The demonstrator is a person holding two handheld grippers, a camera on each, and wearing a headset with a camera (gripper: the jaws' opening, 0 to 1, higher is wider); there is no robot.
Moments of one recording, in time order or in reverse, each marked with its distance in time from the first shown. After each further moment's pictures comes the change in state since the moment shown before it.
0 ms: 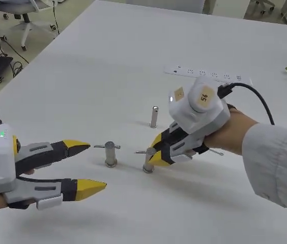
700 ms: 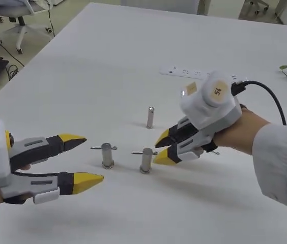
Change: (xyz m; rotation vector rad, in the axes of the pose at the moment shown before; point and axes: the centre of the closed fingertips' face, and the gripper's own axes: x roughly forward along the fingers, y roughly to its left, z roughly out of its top) left arm -0.001 0.003 0.016 0.016 -0.028 0.009; right arm -0.023 0.000 -0.008 0.097 -0.059 -0.047
